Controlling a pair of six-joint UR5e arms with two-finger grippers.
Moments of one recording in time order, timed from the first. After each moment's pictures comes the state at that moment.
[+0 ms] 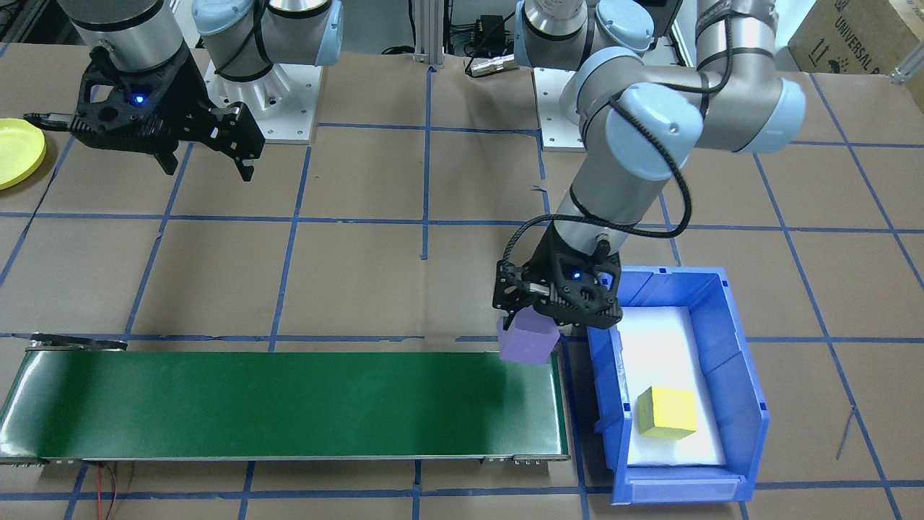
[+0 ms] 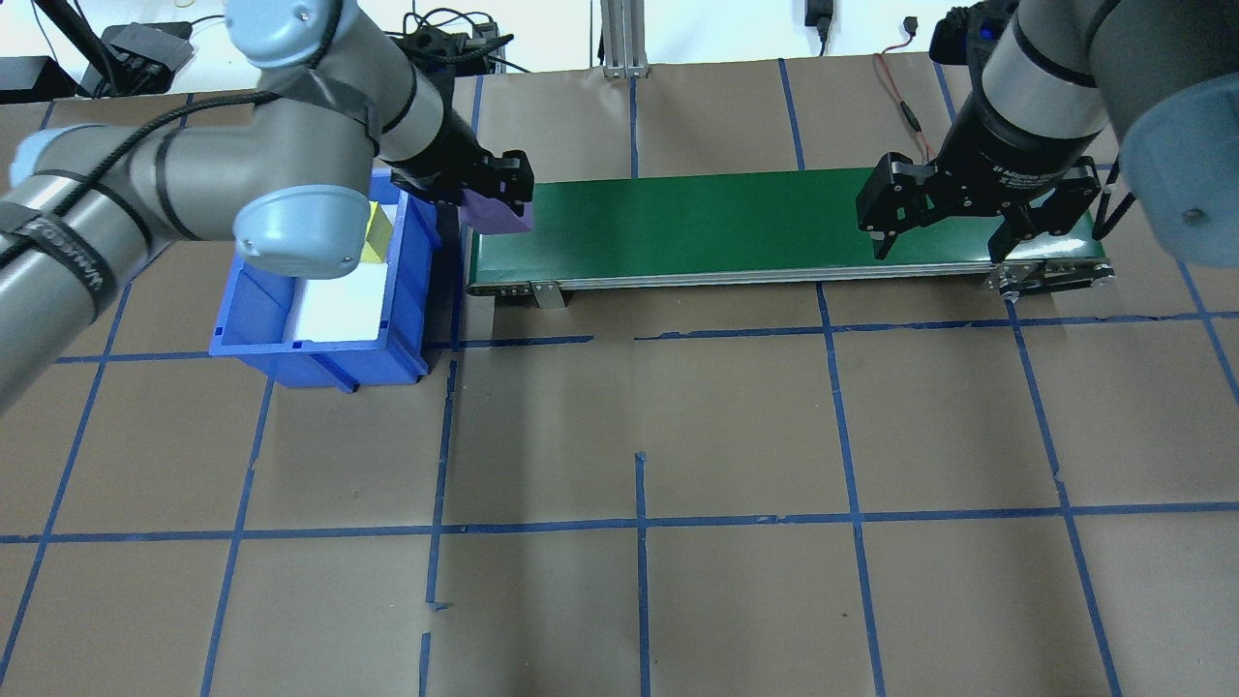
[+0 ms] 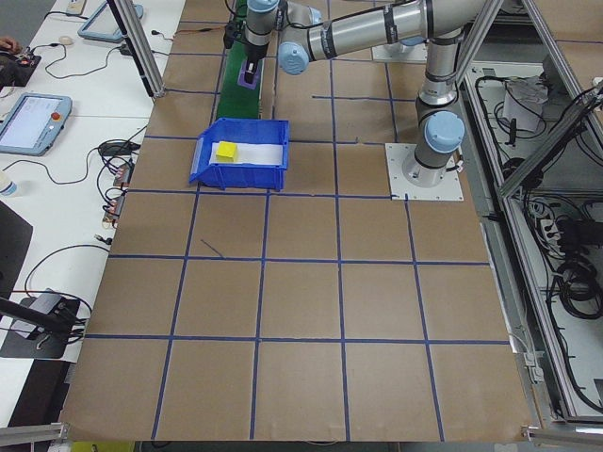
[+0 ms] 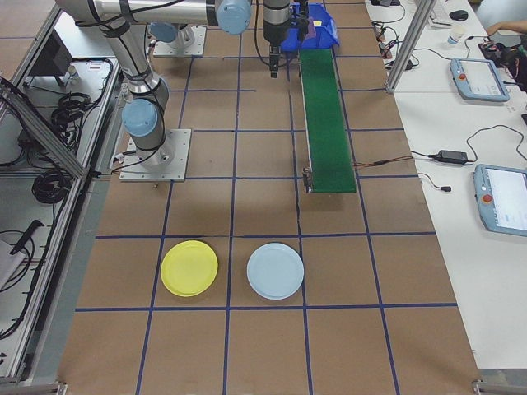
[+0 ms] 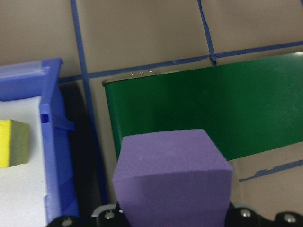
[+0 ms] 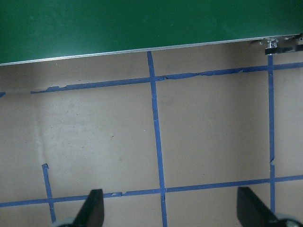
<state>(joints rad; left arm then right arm) -1.68 -1.87 -1.68 -0.95 1.38 0.01 1.54 -1.65 1.68 -1.62 -1.57 0.06</state>
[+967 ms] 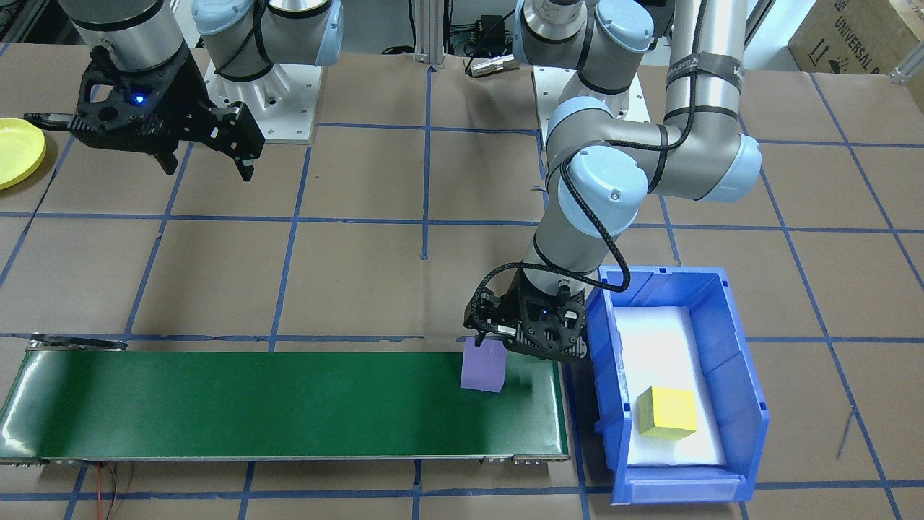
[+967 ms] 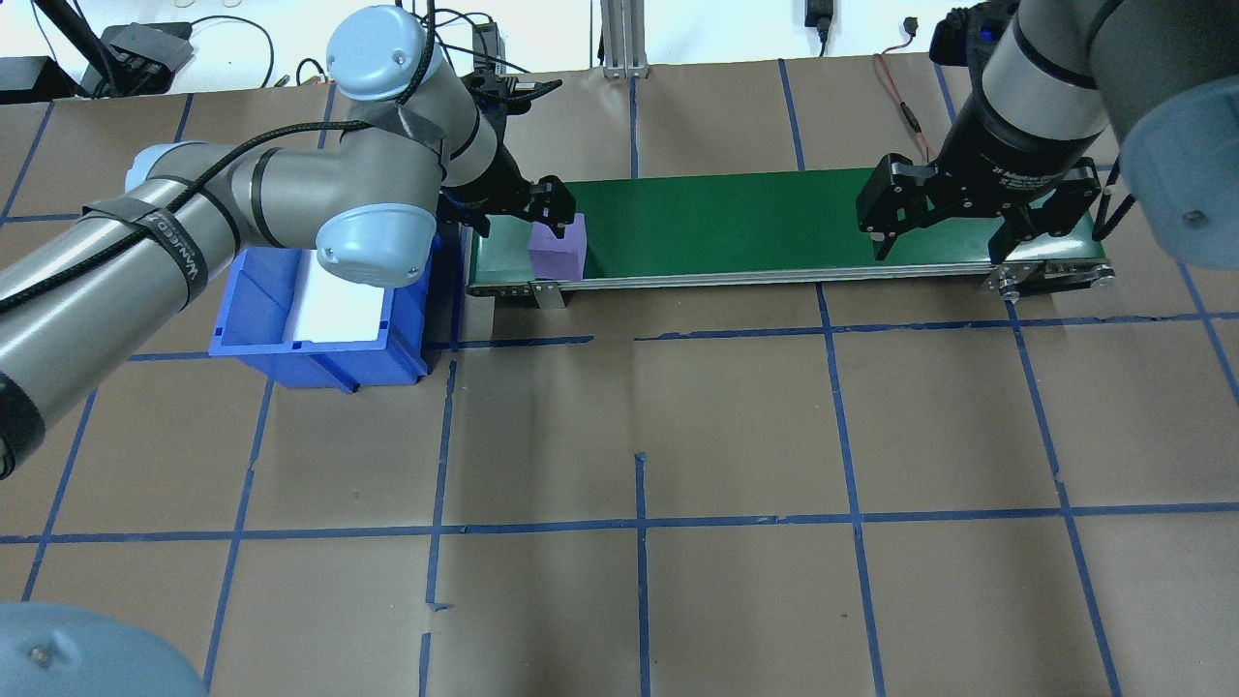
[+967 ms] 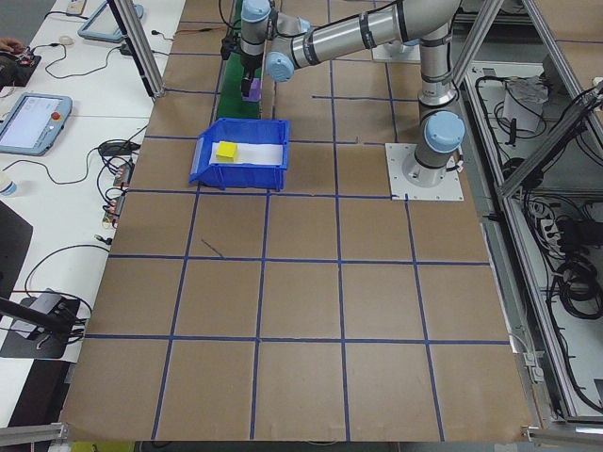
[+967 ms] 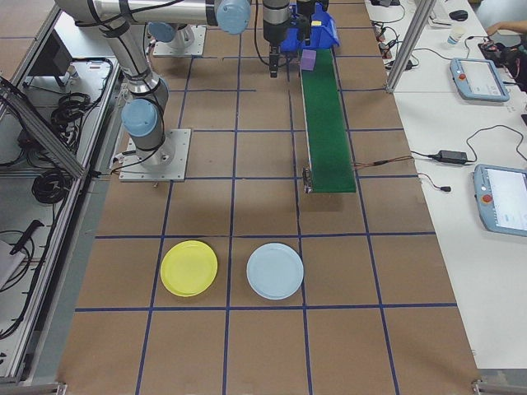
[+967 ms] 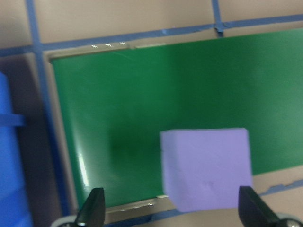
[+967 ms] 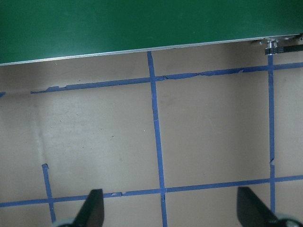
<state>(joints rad) -1.69 -1.93 -1.62 -0.93 1.50 0.01 1.54 -1.65 1.68 -1.62 -1.57 0.06</state>
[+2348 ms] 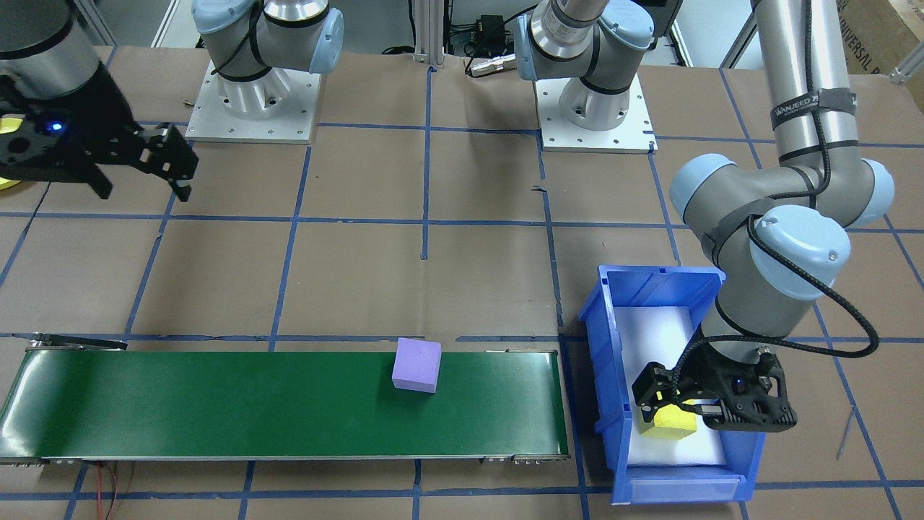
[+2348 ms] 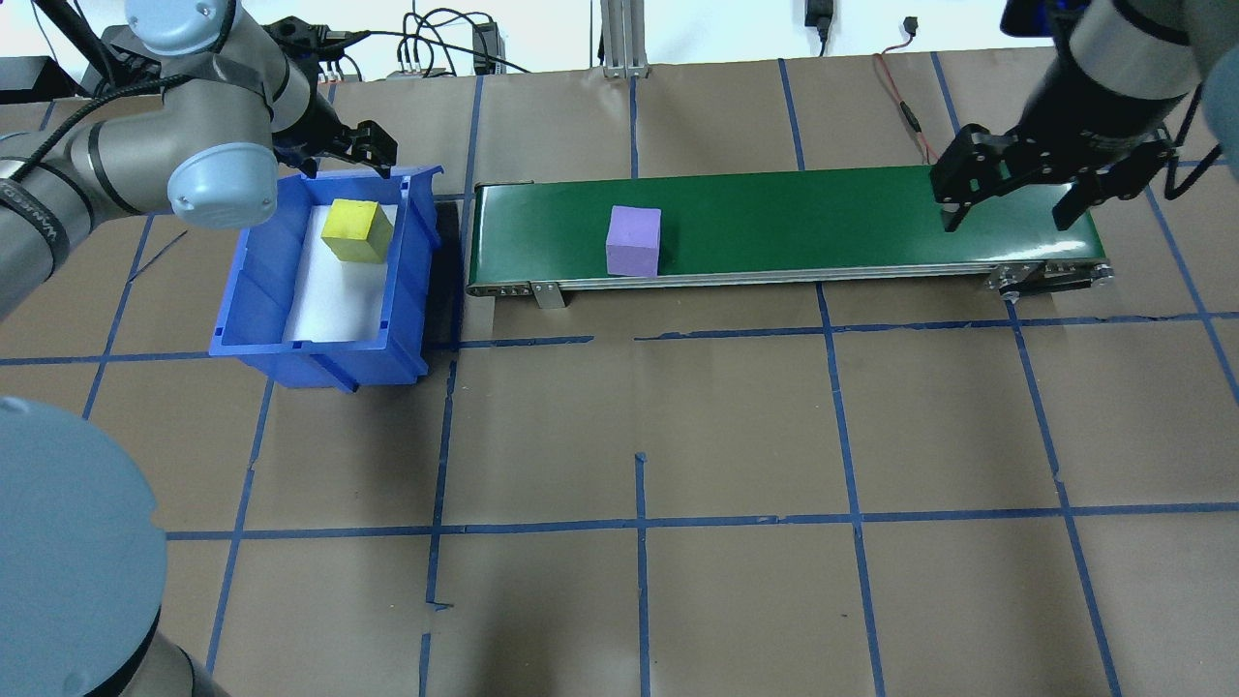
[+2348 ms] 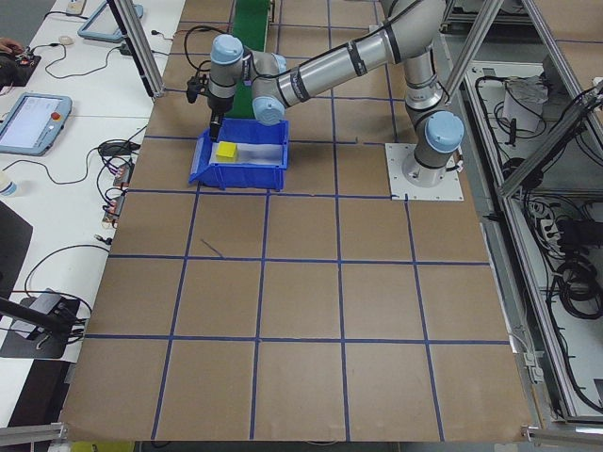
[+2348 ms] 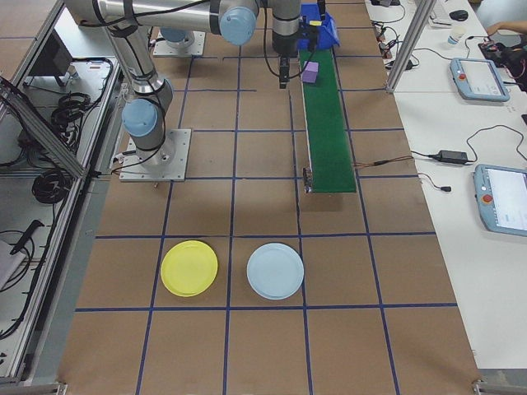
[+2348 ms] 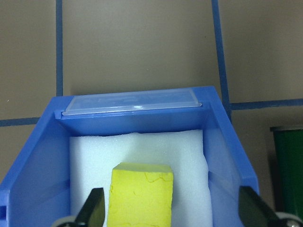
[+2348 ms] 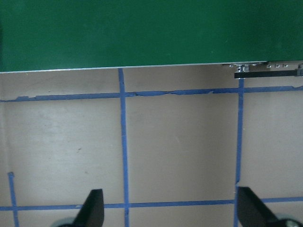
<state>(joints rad) -1.42 -2.03 -1.57 -0.82 1.54 0.20 1.34 -1.59 1.64 -1.63 -1.56 -0.22</state>
